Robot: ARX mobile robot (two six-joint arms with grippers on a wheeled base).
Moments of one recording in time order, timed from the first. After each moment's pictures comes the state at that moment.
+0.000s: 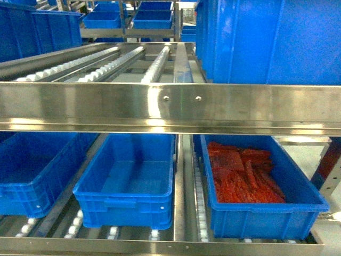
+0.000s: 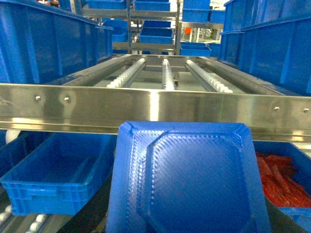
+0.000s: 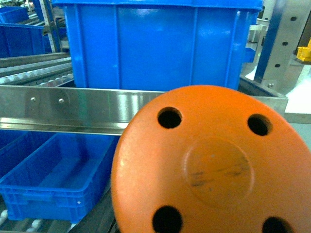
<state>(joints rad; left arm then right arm) 0.00 0.01 0.01 -0.01 0.00 0.00 0.00 0.00 0.01 -0.01 0.00 -0.01</state>
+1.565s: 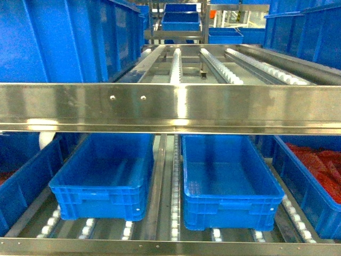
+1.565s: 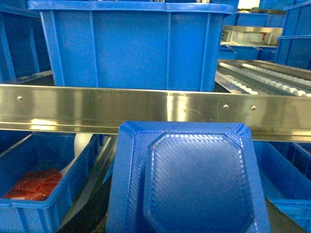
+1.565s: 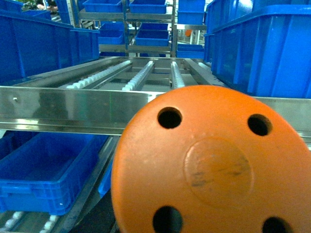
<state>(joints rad) 0.00 0.01 0.01 -0.01 0.00 0.00 0.00 0.00 0.01 -0.01 0.00 -0.01</state>
